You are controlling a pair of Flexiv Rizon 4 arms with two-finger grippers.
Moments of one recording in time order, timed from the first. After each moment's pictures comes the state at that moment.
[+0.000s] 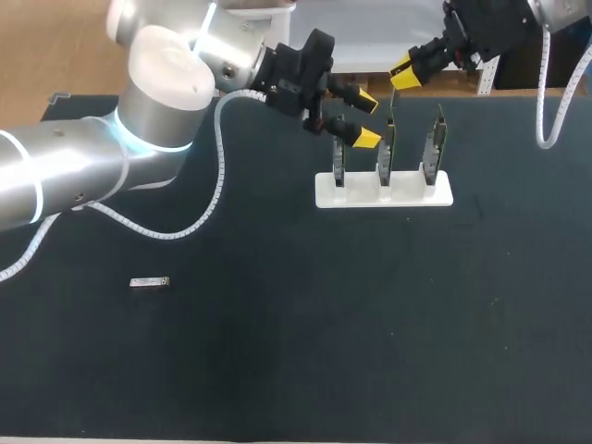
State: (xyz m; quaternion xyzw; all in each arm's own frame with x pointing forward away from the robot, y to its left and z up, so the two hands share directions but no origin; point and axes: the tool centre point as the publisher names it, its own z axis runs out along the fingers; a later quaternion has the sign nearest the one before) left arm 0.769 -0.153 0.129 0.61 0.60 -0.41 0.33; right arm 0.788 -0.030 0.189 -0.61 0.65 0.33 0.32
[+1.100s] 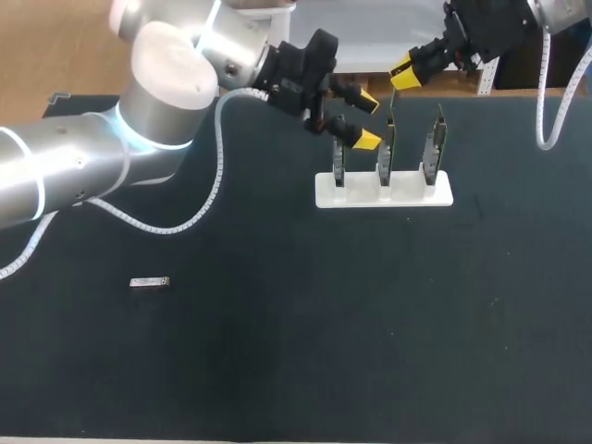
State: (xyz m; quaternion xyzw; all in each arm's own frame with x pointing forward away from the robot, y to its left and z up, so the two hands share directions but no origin) left arm 0.769 -0.154 0.127 0.62 0.60 -0.39 0.32; right arm 0.789 -0.030 0.188 -0.60 0.65 0.33 0.32
